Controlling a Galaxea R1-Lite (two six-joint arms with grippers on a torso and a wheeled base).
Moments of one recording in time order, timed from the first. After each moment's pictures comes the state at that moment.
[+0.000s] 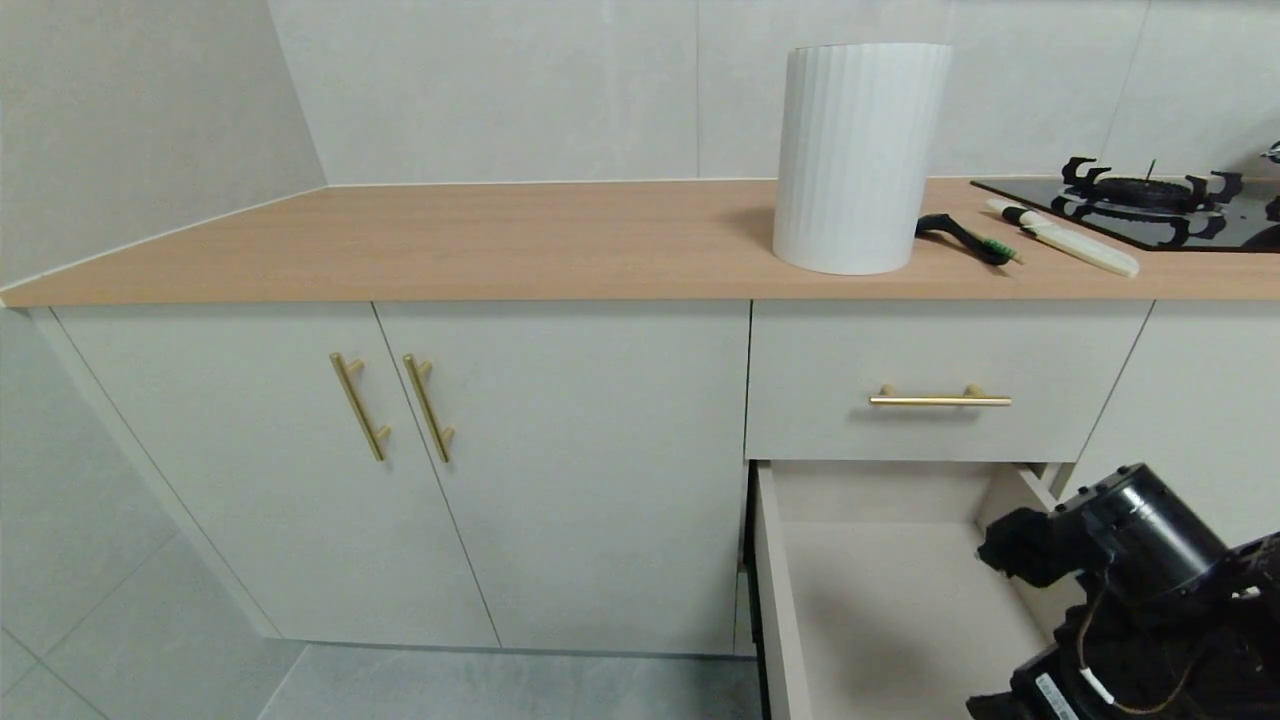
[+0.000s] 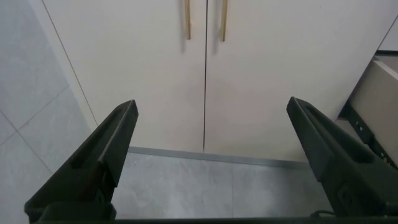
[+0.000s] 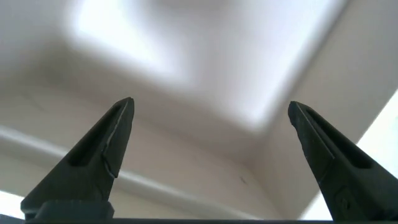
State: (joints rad) left arm -0.01 0.00 0.00 -0.01 0.08 -0.02; right arm 0.54 1.53 -0.64 0.18 -0.19 0.07
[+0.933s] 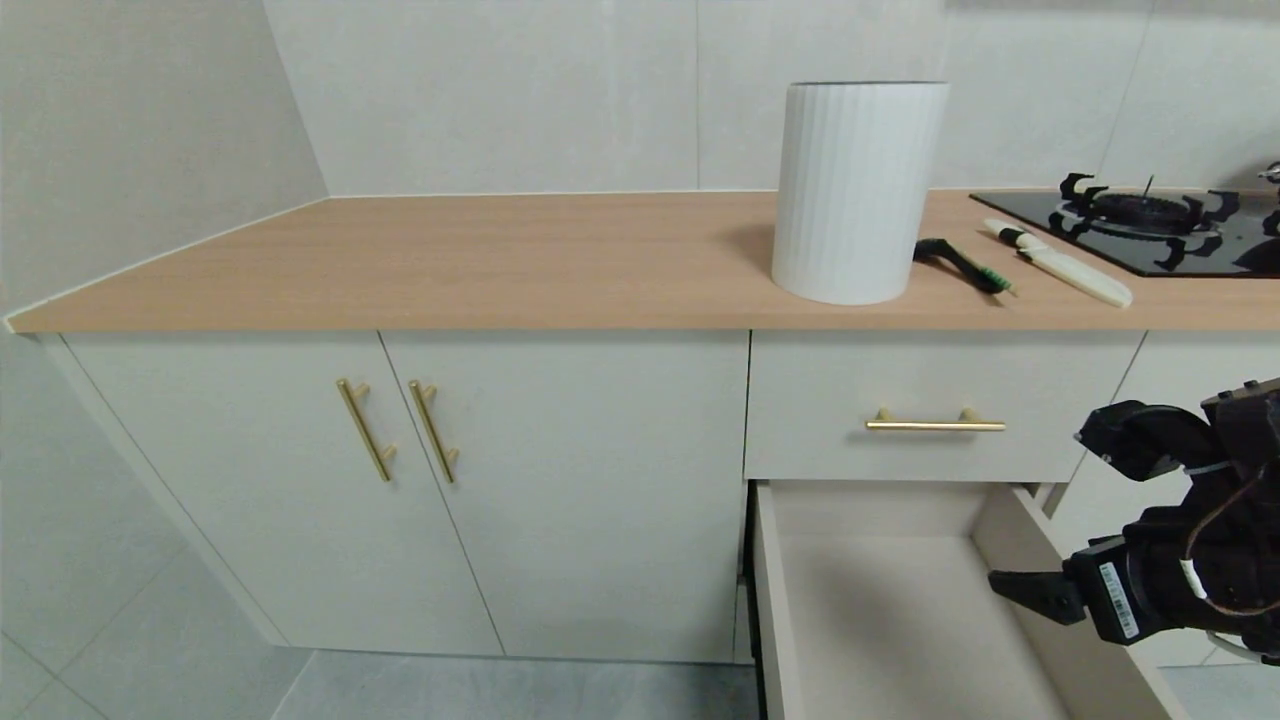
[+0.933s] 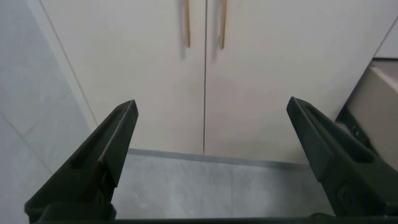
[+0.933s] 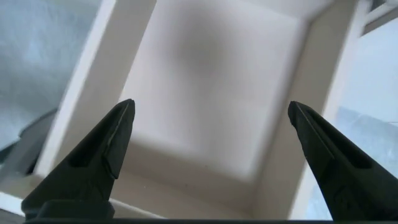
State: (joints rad) left arm -0.01 0.00 0.00 -0.01 0.08 -0.02; right arm 0.39 1.36 -0.68 0.07 -0.11 0.03
